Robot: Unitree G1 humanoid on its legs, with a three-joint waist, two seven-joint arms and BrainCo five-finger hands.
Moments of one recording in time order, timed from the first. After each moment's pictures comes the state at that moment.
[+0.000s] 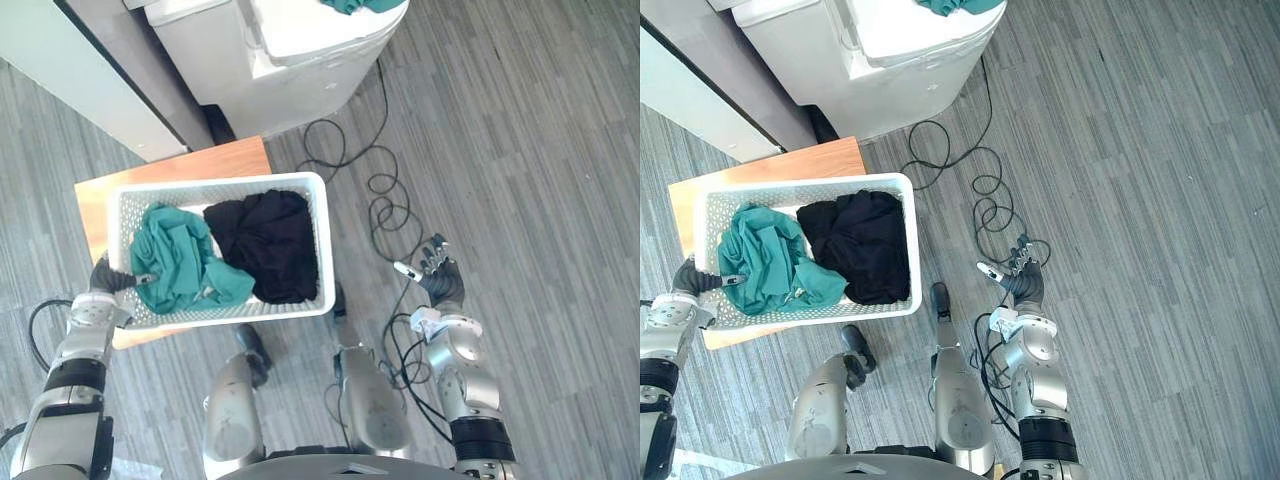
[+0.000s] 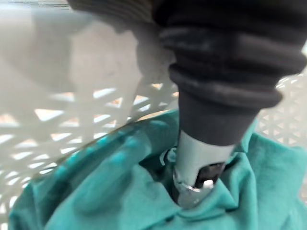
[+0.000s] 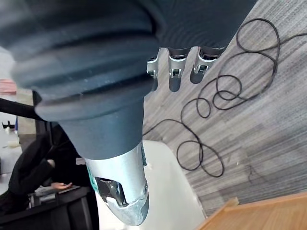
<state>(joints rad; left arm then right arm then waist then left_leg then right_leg) -0.34 0.53 0.16 0.82 -0.05 0.00 0.03 -0.02 -0.11 -0.12 0.04 0.30 -0.03 -0.12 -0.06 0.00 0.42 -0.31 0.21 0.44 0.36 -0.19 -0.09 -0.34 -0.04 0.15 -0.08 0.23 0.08</state>
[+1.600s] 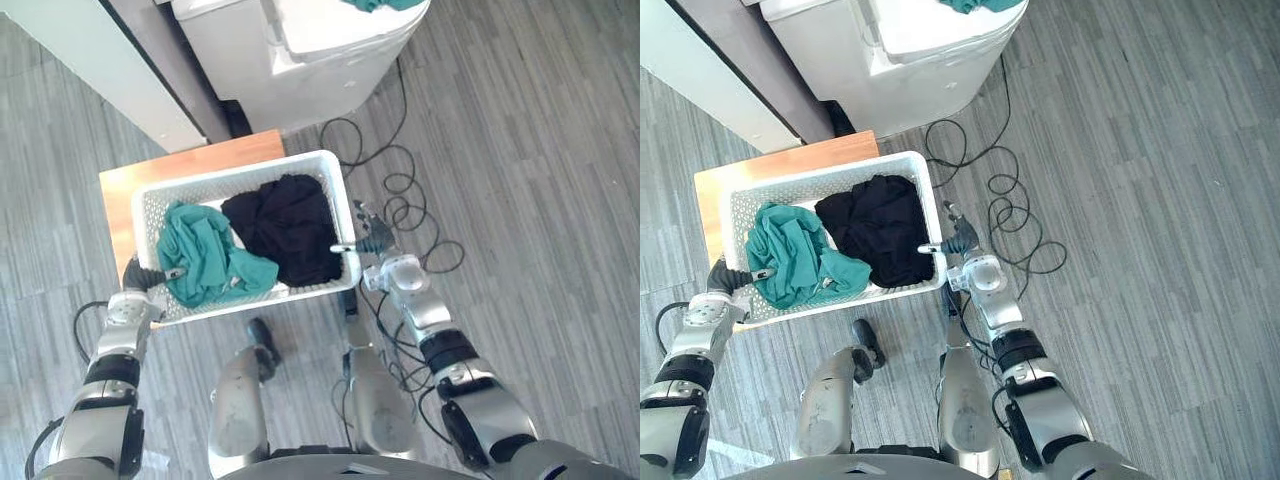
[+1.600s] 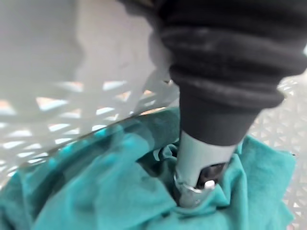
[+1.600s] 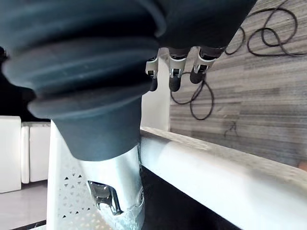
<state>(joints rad) -0.38 0.41 0.13 0.85 -0.12 -0.02 0.06 -0.54 -0.20 0.16 0.52 -0.01 0.00 -0.02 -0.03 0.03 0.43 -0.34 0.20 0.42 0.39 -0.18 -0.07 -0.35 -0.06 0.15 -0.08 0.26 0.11</state>
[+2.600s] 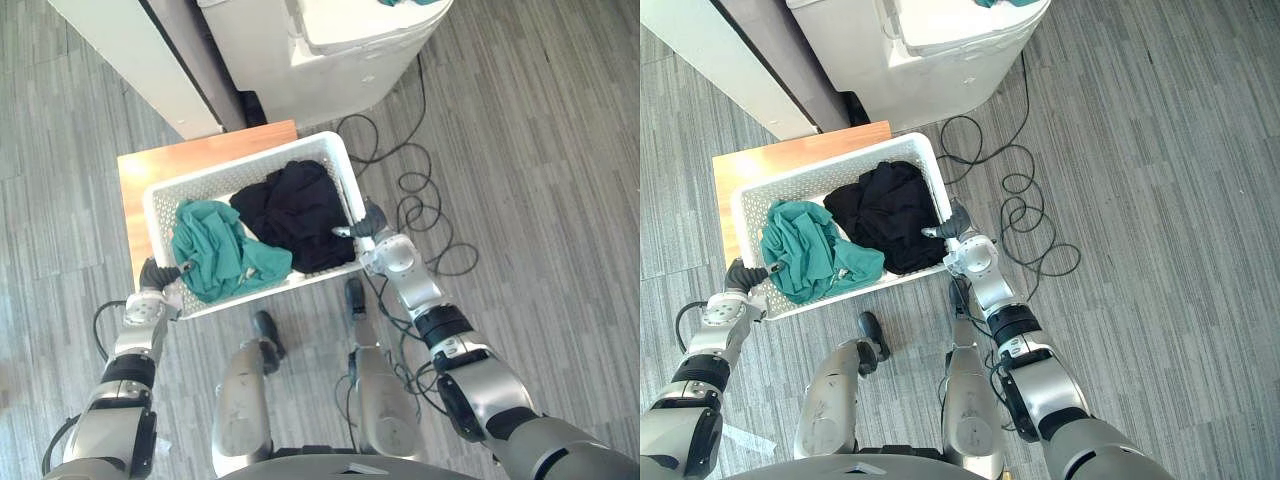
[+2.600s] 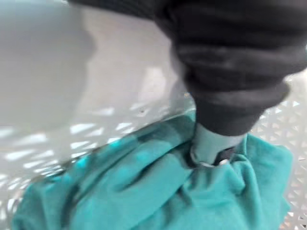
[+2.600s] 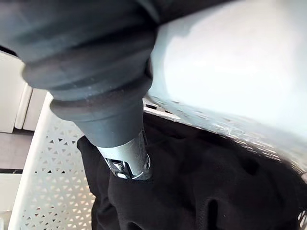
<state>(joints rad) -0.38 0.35 0.11 0.83 -0.15 -0.03 0.10 -0.65 -0.21 0.20 0.63 -0.24 0.02 -0.03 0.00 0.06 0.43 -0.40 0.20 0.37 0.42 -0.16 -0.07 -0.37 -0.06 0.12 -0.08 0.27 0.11</state>
